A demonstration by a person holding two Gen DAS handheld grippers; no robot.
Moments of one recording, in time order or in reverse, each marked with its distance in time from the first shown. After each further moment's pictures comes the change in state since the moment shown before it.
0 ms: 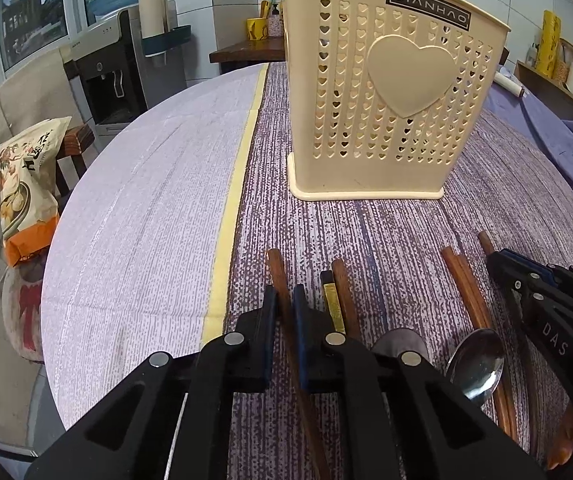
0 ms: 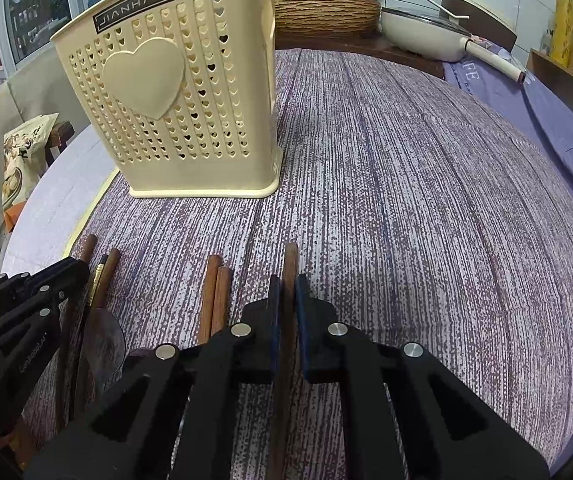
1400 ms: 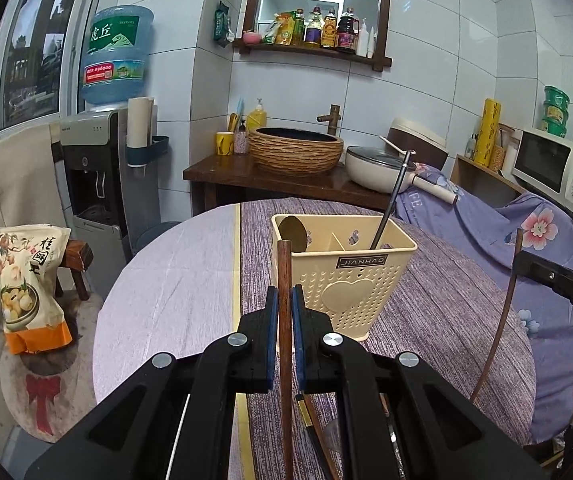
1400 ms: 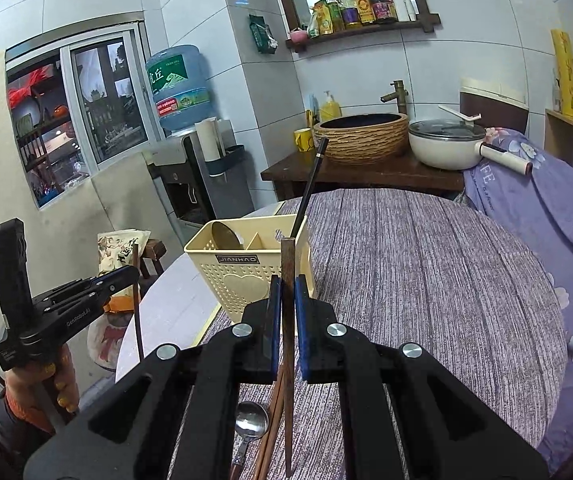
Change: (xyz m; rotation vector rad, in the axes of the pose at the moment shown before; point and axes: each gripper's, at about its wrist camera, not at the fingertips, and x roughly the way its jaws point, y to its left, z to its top) left arm -0.124 0.036 0.058 0.006 -0.373 -0.204; right arm -0.177 -0.038 0.058 0.004 -0.368 0.261
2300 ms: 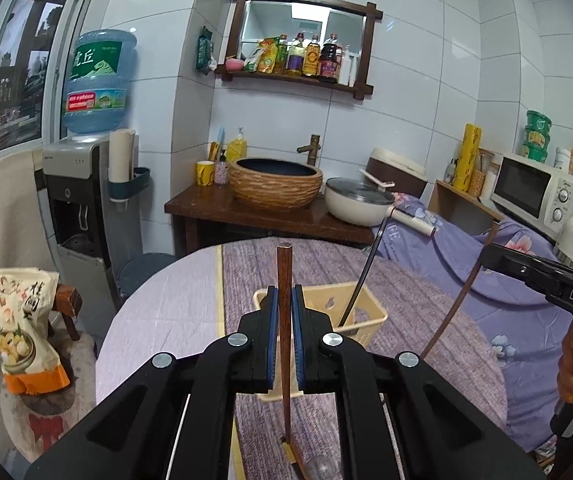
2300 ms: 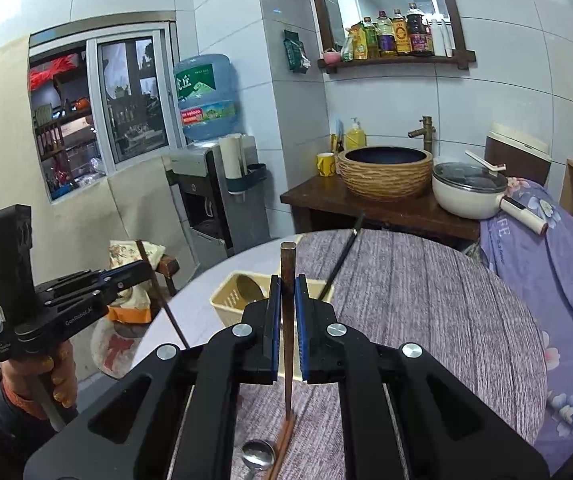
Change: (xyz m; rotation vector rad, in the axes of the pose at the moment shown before) left arm -0.023 -0.002 0.070 0.012 -0.074 -0.089; right arm -0.006 0.033 0.087 -0.110 -0.051 0.057
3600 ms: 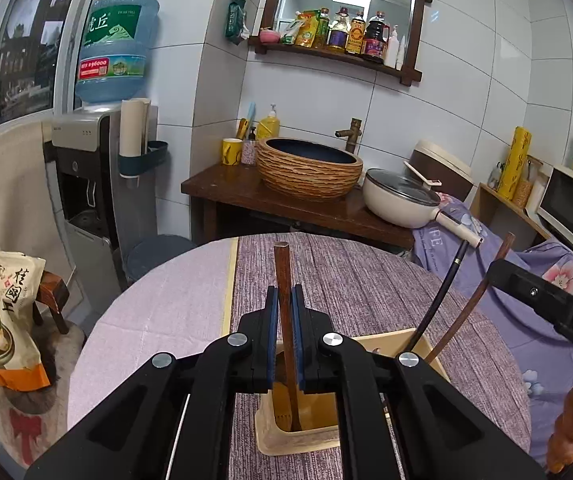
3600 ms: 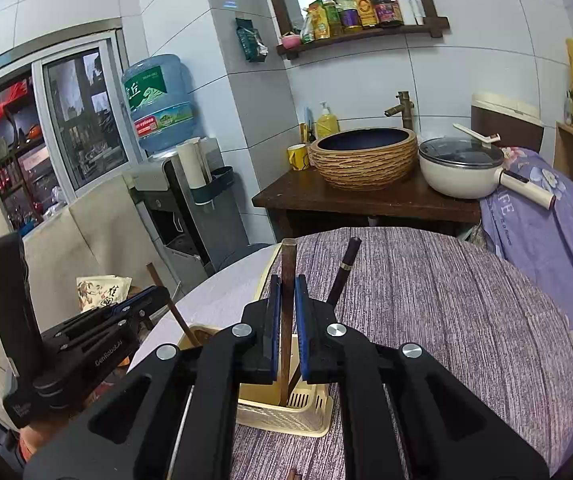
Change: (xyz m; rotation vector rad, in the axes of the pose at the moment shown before) left arm 0.111 0.014 0.013 -0.089 0.066 0.121; right arm 0.111 -0.034 0.010 0.164 0.036 -0.093
